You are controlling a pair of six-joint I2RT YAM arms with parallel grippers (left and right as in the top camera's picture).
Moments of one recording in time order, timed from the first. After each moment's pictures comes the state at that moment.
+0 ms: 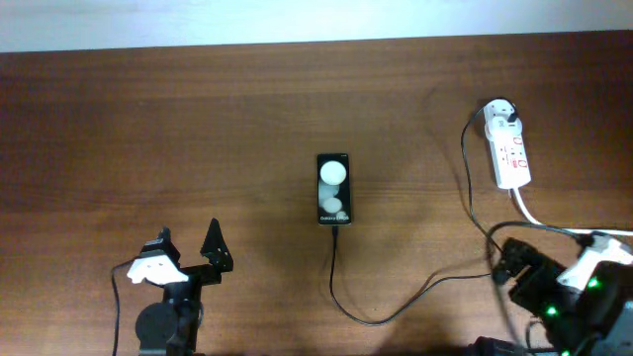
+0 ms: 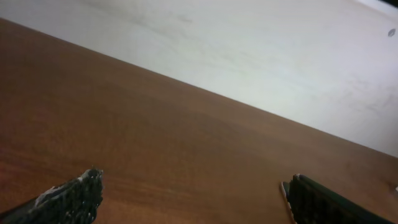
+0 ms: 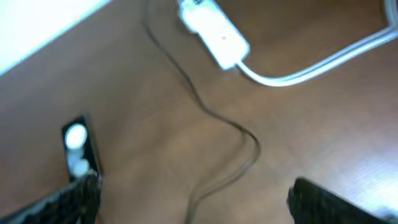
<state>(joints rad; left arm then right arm) -0.05 0.02 0.01 -0.08 -0.06 -0.35 -0.27 0.52 1.02 -1.24 -0.05 0.35</state>
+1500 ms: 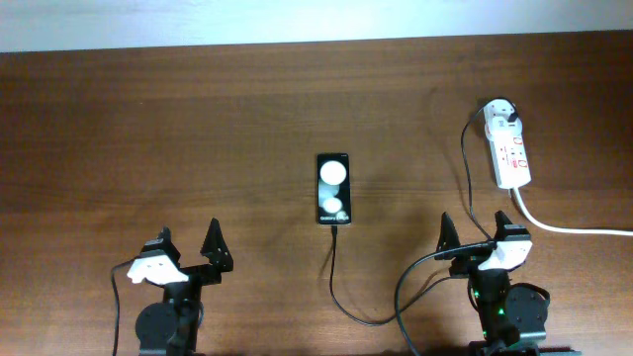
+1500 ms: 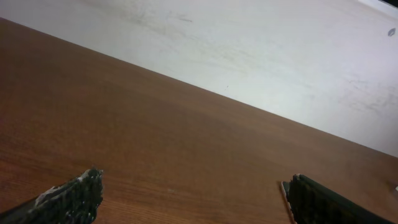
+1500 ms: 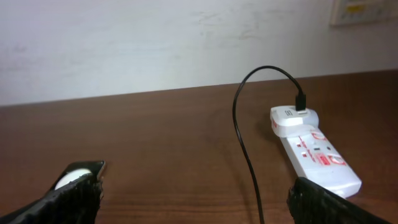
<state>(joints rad) -0.05 0.02 0.01 -0.08 -0.06 -0.35 0.02 0.01 0.02 -0.08 -0.02 0.11</state>
